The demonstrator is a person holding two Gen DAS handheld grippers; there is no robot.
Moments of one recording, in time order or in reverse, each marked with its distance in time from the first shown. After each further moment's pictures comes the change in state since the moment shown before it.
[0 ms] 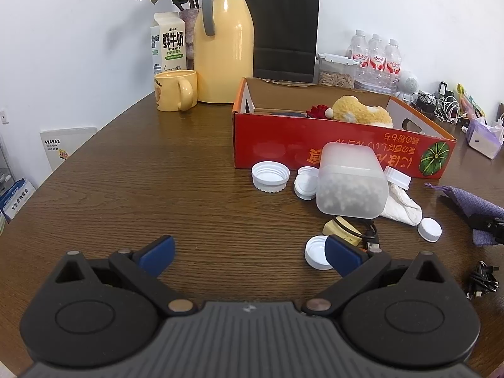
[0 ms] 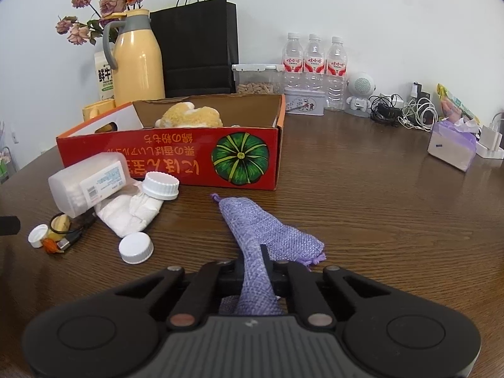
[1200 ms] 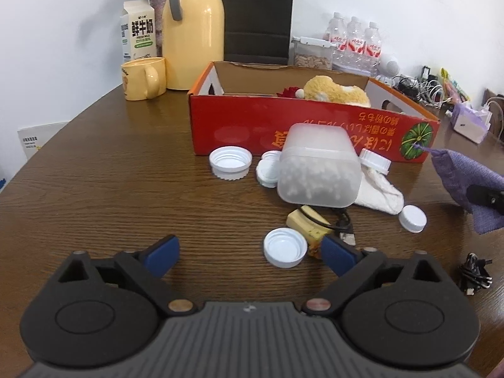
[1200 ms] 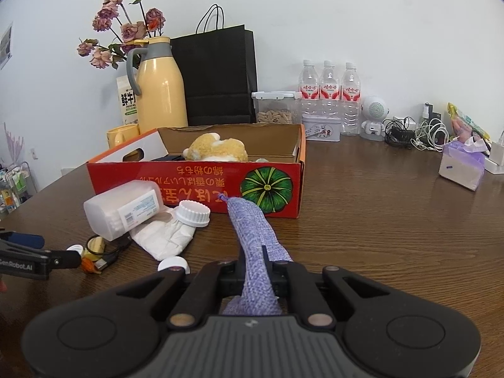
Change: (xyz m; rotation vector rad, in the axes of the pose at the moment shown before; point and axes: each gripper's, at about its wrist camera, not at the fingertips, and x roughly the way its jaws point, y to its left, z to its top) left arm 0.022 -0.025 -0.002 0.029 0.043 -0.083; right arm -0.027 0.011 0.010 -0.005 -0.088 0.070
